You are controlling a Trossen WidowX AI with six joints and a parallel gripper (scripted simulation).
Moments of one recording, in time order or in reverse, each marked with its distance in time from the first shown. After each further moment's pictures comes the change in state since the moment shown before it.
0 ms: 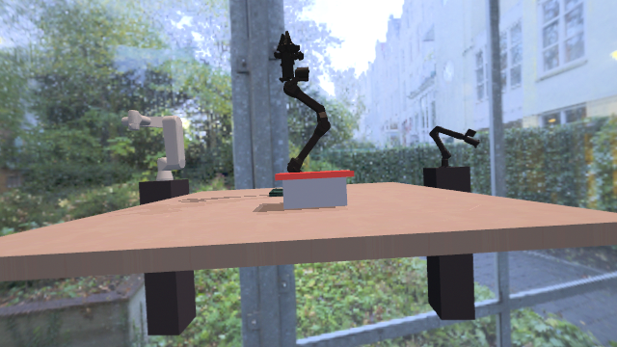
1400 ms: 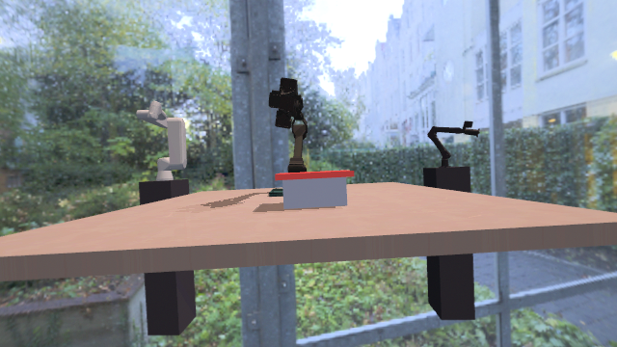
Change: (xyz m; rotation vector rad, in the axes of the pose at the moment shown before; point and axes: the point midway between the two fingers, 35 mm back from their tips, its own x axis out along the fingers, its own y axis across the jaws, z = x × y) arm -0.284 0.306 -0.161 1.800 1.755 -0.370
